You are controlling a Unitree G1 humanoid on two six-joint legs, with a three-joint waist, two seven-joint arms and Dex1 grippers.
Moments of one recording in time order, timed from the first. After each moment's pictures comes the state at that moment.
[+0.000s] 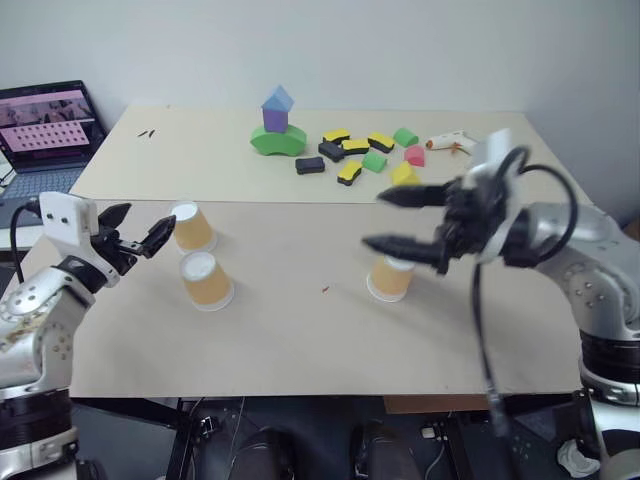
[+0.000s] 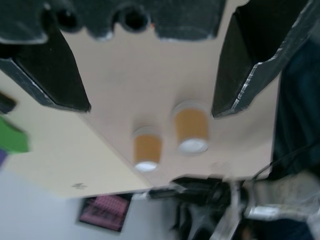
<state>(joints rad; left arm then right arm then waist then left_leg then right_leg) -0.25 0.78 0.44 -0.13 -0.64 0.55 -0.64 -0.66 -0.80 0.08 -0.45 0.76 0.79 0.99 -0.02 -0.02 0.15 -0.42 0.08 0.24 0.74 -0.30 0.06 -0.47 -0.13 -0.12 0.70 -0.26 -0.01</state>
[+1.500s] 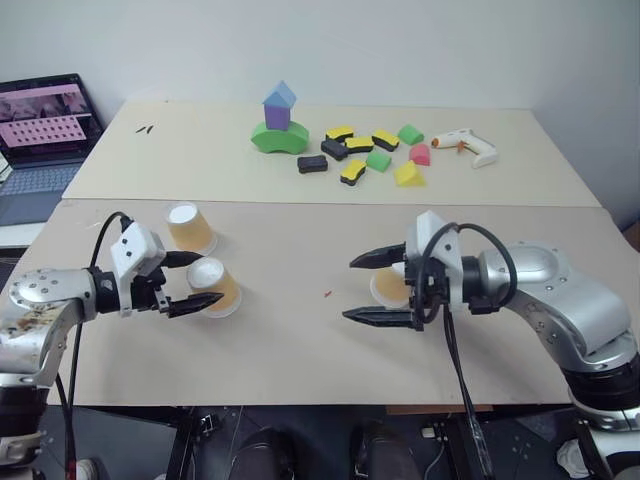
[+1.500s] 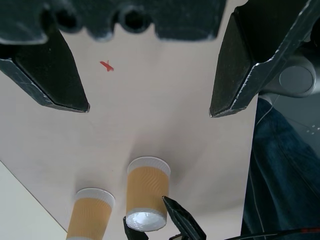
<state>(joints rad) -0.24 0.94 0.17 -0.04 -0.45 0.39 -1.12 -0.55 -0.77 0.13 -0.49 0.61 0.75 0.96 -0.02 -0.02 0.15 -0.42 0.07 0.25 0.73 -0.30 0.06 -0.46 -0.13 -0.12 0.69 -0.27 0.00</state>
